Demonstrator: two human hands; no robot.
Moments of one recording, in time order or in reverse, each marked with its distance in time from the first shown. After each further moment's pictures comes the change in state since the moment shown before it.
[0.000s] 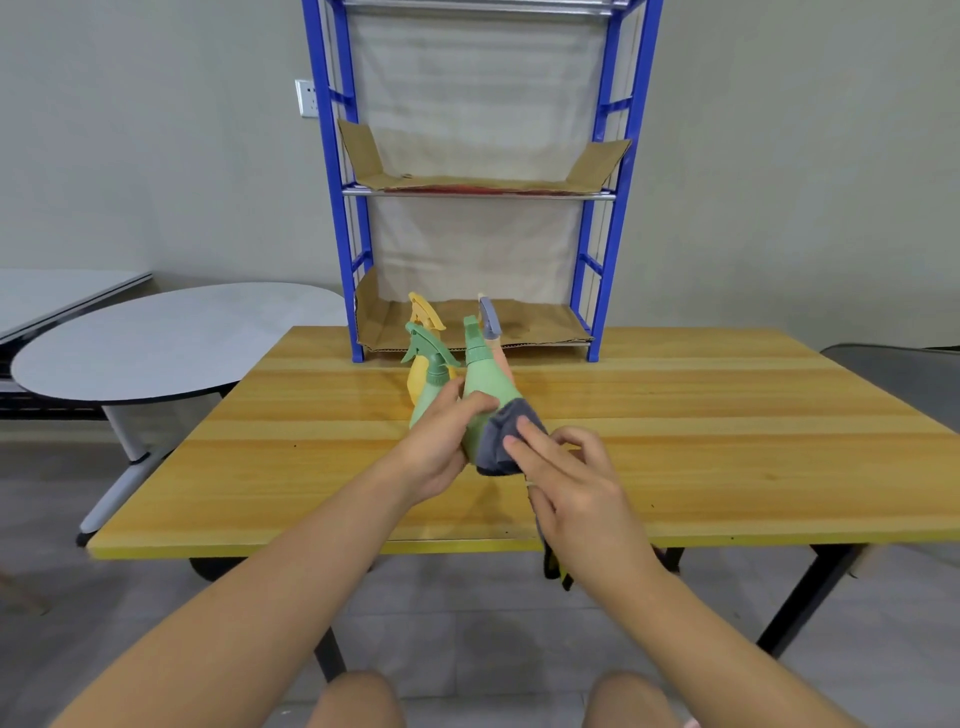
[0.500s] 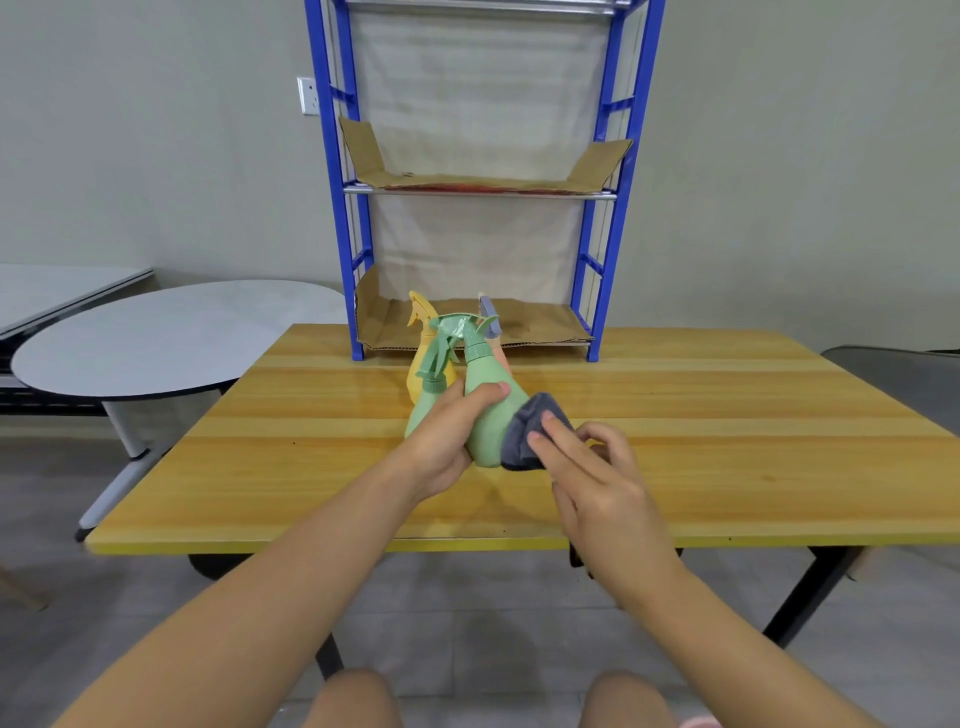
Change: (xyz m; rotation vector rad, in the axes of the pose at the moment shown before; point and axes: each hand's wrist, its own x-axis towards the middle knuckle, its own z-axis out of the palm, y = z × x) left_hand -0.001 0.002 0.010 0.041 0.000 -0.005; right_hand -0.004 0.014 -0.013 -0.076 0.010 -0.045
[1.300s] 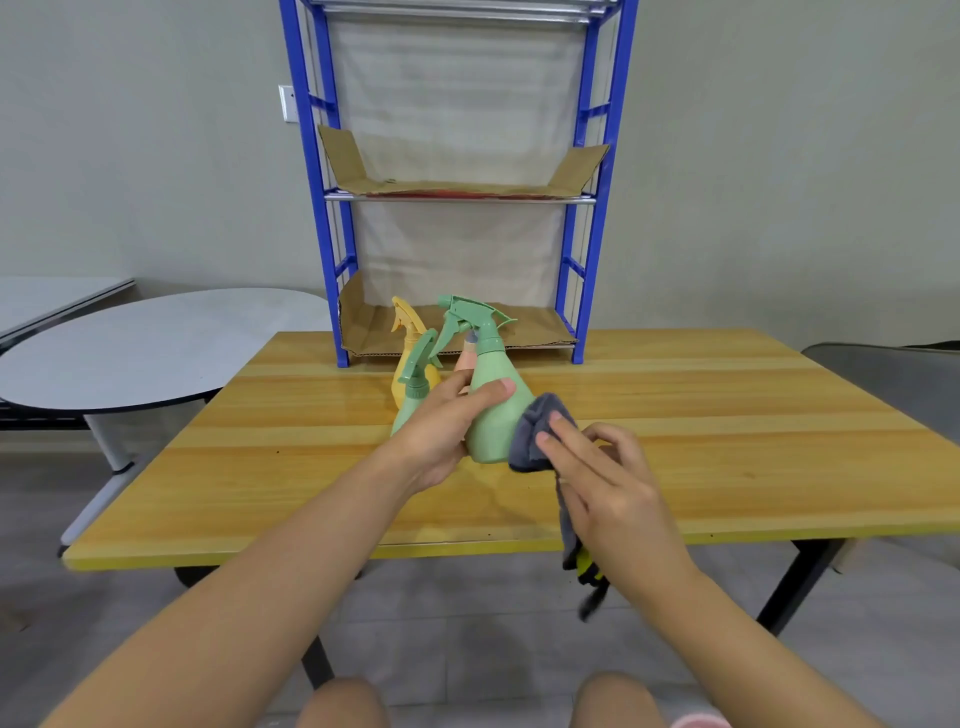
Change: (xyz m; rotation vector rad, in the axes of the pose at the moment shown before) left_hand 0.002 0.012 0.016 0.071 -0.066 -0.008; right_hand -0.006 0.016 -0.015 -0.037 0.029 -0.013
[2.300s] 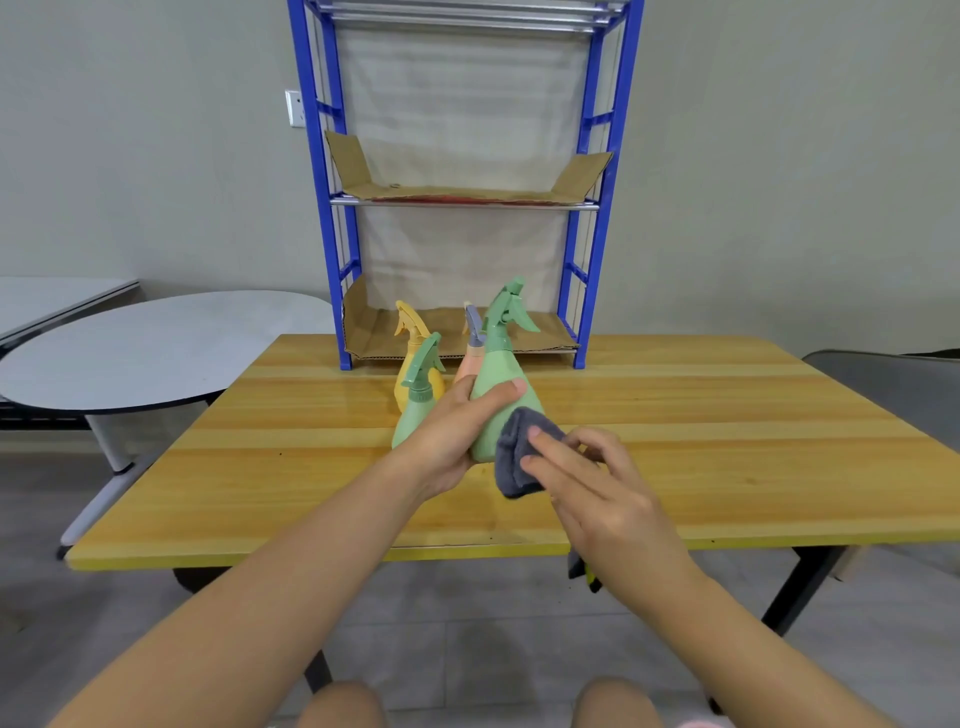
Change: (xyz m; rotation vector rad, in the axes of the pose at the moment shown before) left_hand -0.003 0.002 0.009 -0.045 -0.011 0.013; right_hand 0.006 -0.006 -0.011 0.023 -0.033 -0.133
